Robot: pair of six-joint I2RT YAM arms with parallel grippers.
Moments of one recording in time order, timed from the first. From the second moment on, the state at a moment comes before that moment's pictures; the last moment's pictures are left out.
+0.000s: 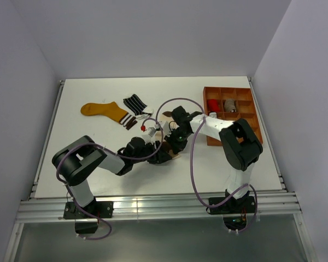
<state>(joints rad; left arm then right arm) -0.81 1.75 0.50 0.84 0.27 -0.81 0.57 1.85 1.16 -0.64 -0.43 -0.49</state>
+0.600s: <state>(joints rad) -0.81 1.79 0.55 0.78 0.23 -0.87 0.56 1.86 1.16 -0.64 -0.43 -0.45</state>
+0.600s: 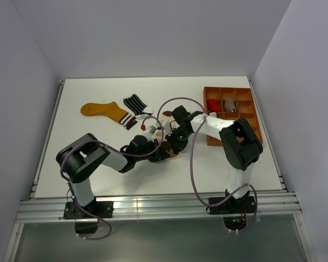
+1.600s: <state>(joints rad) -0.62 1.90 0.84 0.20 0.60 -1.13 0.37 1.52 0.99 -0.53 -0.50 -0.57</state>
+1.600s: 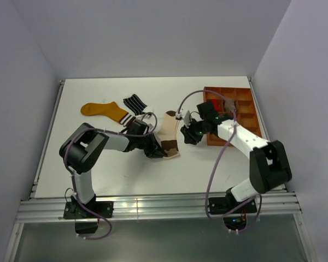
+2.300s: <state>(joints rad) -0.60 1.92 1.01 -0.25 0.61 -1.07 0.88 1.21 0.54 -0.13 -0.26 -0.85</state>
